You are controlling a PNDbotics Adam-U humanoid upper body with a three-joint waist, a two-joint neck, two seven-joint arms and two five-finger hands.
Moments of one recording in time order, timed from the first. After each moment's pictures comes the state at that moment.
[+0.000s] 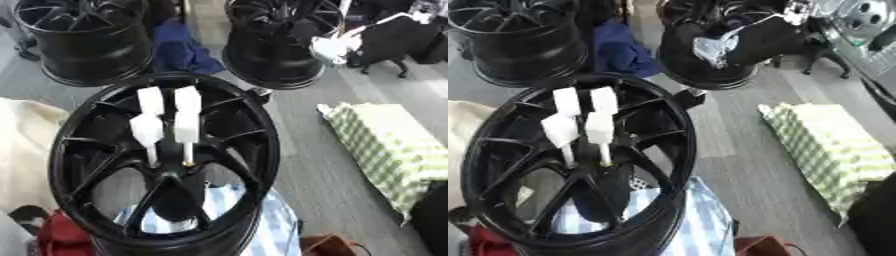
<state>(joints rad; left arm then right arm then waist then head) -0.16 0.23 0.47 -1.79 0.28 0.20 -0.88 -0.71 -0.91 0.31 -1.99 0.11 0.14 0.49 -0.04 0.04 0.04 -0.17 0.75</state>
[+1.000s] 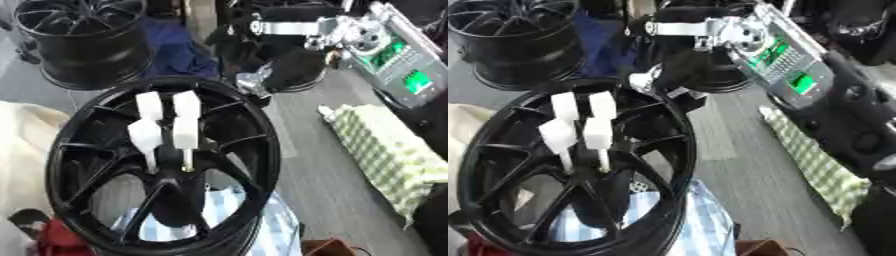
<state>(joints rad) -0.18 0.21 0.47 -1.79 0.27 0.19 -0.90 -0.87 -0.66 0.46 -1.70 0.27 0.17 0.72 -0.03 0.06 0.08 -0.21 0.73</state>
